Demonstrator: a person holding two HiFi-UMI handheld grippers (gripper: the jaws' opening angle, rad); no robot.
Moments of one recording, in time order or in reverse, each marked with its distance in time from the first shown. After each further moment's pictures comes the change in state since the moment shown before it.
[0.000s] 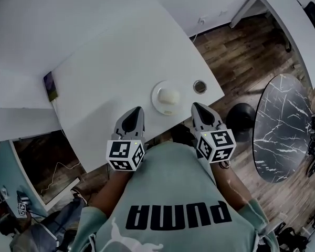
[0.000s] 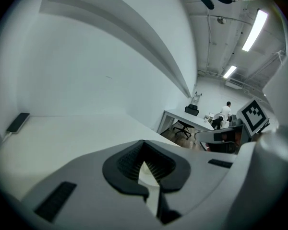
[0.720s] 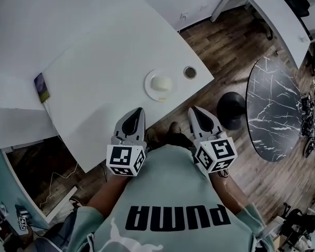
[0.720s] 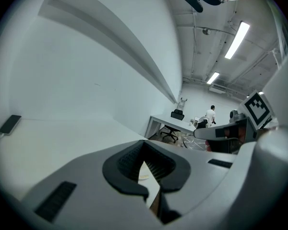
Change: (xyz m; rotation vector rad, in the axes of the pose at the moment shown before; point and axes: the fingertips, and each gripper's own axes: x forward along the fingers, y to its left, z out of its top) left arm -0.058 -0.033 -0.008 0.050 -0.080 -0.157; right arm -0.080 0.062 -0.006 -0.015 -0.112 -0.088
